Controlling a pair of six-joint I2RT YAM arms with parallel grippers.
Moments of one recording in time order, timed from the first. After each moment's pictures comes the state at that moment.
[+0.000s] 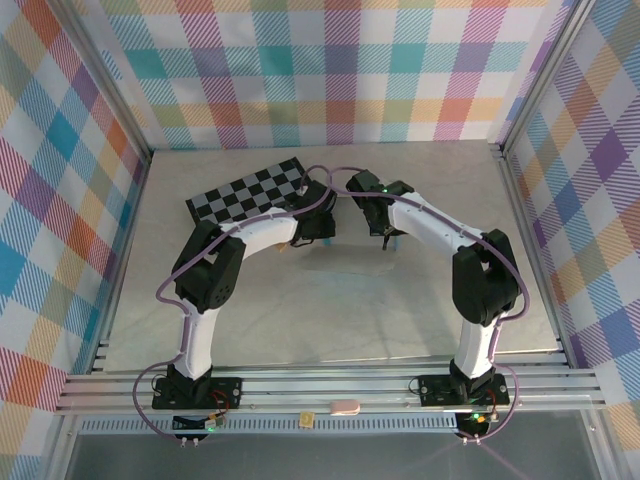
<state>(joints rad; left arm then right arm) -0.60 2.08 1.47 -0.36 -0.08 -0.57 0.57 1.85 1.50 -0.99 0.58 0.59</state>
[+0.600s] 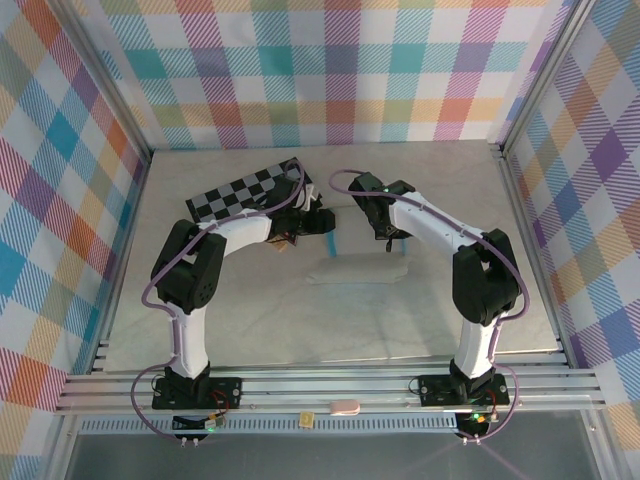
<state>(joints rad) -0.47 2.00 1.32 -0.13 0.42 -0.47 0.56 1.85 1.50 -1.05 0.60 0.59</state>
